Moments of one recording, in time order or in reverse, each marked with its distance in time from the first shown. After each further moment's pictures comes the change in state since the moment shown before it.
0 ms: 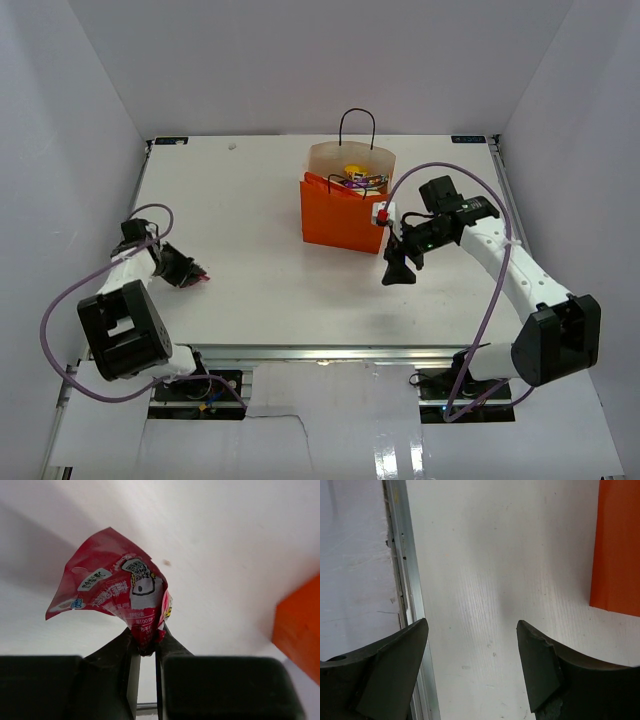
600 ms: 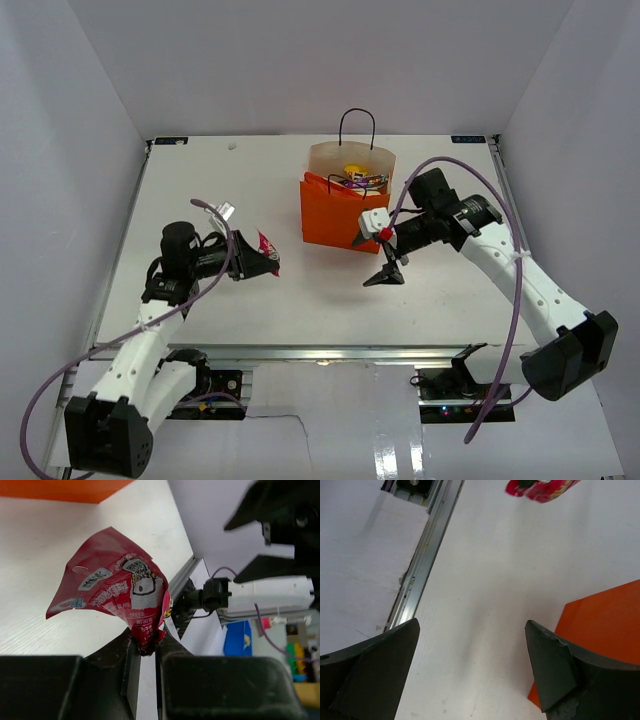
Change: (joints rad) left arm -0.517 -0.512 -0.203 0.490 0.653 -0.077; right arm 0.170 -0.058 0.129 -0.024 -0.216 -0.286
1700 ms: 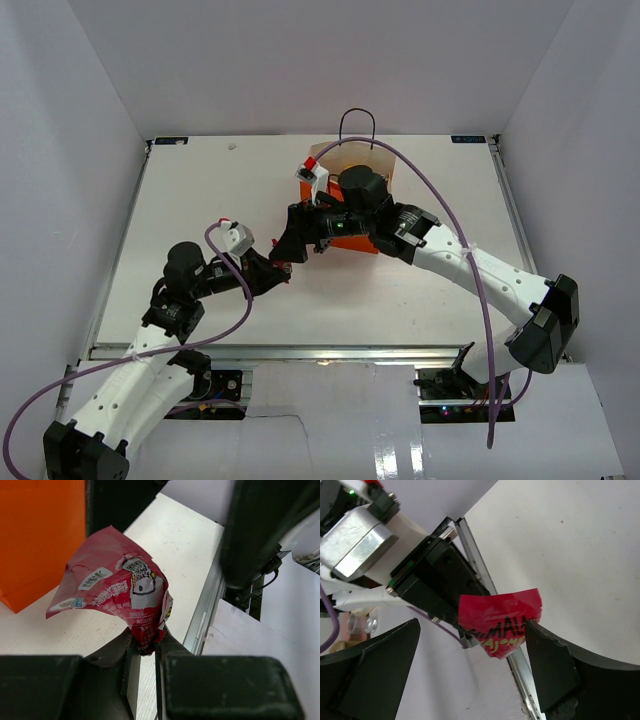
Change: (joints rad) left arm -0.268 -0.249 -0.085 0.161 -0.124 0.464; right arm 0.388 0.158 0.111 0.748 0.476 1.638
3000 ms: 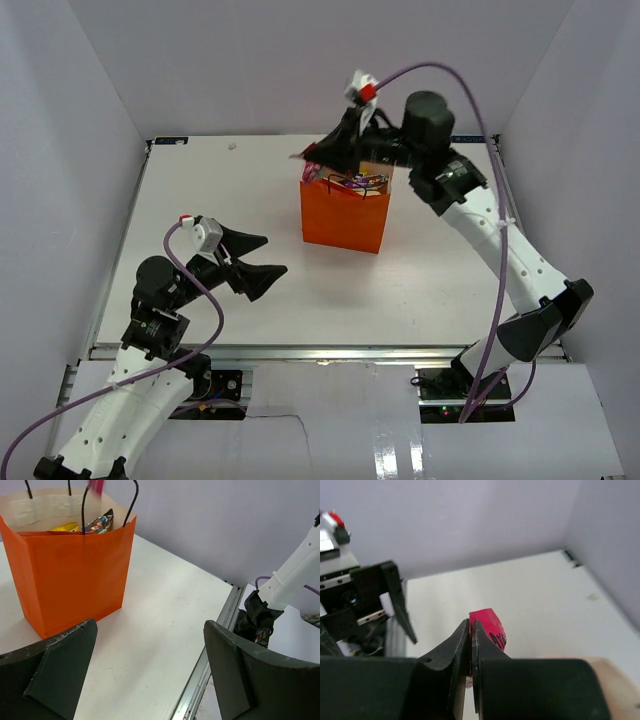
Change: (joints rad) left arm -0.006 -0.167 0.089 0.019 -0.190 -0.137; right arm -0.235 0.063 0.286 0.080 -0.201 -0.438
